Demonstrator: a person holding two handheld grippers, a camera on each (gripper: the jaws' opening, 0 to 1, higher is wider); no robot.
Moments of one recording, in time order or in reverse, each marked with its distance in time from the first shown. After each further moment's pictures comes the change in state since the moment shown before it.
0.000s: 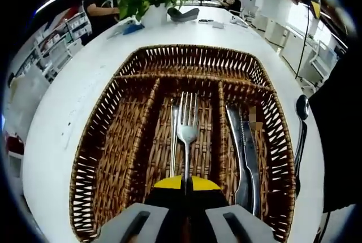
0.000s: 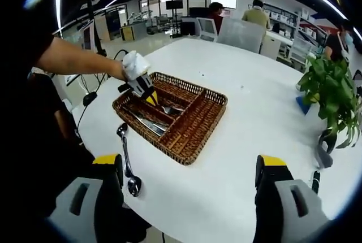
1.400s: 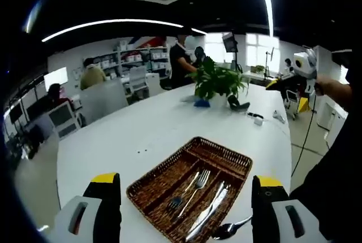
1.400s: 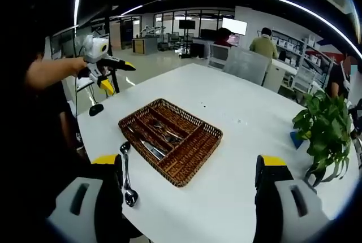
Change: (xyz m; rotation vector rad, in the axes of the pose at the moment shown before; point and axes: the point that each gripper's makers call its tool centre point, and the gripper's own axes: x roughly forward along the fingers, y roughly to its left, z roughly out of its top) left arm -0.257 -0.036 0.043 -0.457 -0.563 0.476; right arm -0.049 -0.007 0.071 -0.117 -0.192 0.001
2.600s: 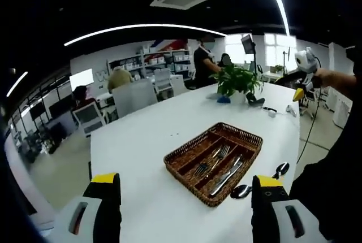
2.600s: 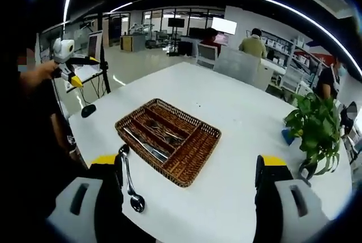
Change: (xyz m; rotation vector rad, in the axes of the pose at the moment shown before) left arm -0.118 0.034 -0.058 0.044 0.024 0.132; right arm 0.002 0.044 0.014 -0.019 0.033 -0.103
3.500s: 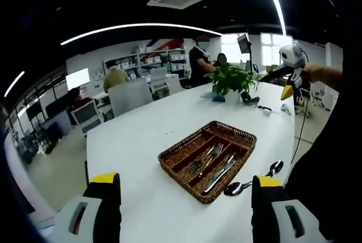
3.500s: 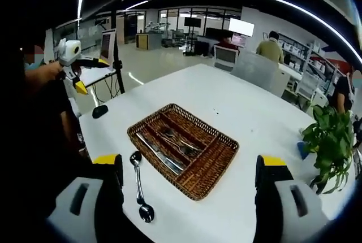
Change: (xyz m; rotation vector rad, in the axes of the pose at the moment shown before) left arm -0.005 -0.013 -0.006 0.000 0.021 -0.040; right arm 0.037 0.032 0.031 -0.052 0.017 0.139
